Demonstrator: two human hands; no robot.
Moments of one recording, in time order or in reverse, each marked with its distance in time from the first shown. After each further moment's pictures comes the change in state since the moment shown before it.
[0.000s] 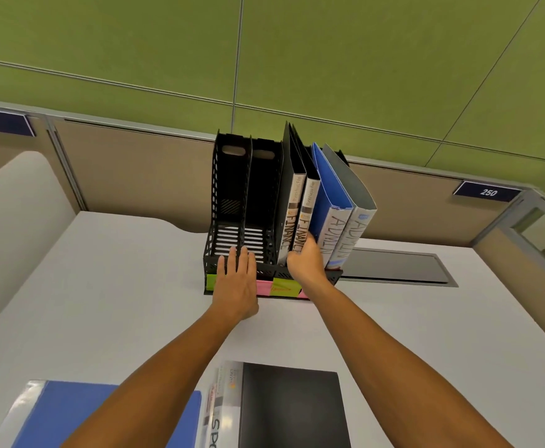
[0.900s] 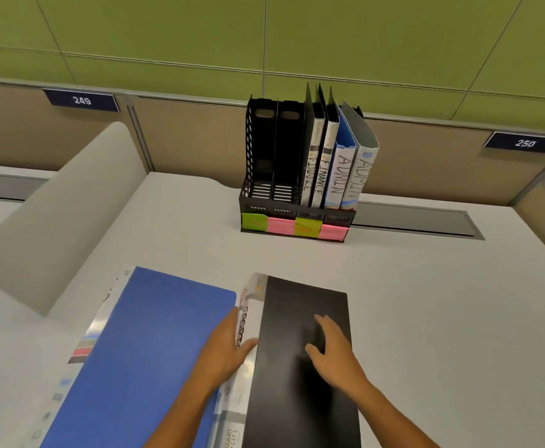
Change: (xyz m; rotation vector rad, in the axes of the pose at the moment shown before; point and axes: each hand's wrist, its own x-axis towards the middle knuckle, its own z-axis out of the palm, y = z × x) left_hand -0.299 0.021 0.039 -0.897 -0.113 -0.304; right_hand -0.279 0.174 -0.077 -0.363 -0.474 0.052
